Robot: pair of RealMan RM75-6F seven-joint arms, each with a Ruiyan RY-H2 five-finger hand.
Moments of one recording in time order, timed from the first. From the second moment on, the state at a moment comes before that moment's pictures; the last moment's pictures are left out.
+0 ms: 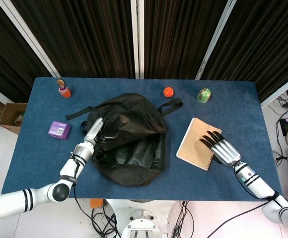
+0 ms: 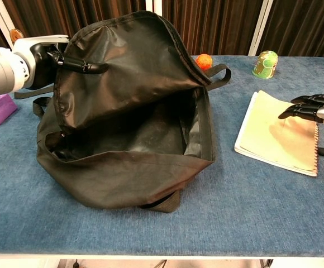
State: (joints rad) left arm -0.67 -1.52 -0.39 -1.67 0.82 0.81 -0.33; right arm 0.49 -1.63 -0.11 -0.67 -1.78 1.24 0.28
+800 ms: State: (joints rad) left arm -0.66 -1.50 -0.39 -1.69 0.84 0.82 -0.36; right arm 0.61 -1.84 -0.01 -0.55 -1.69 1.21 0.30
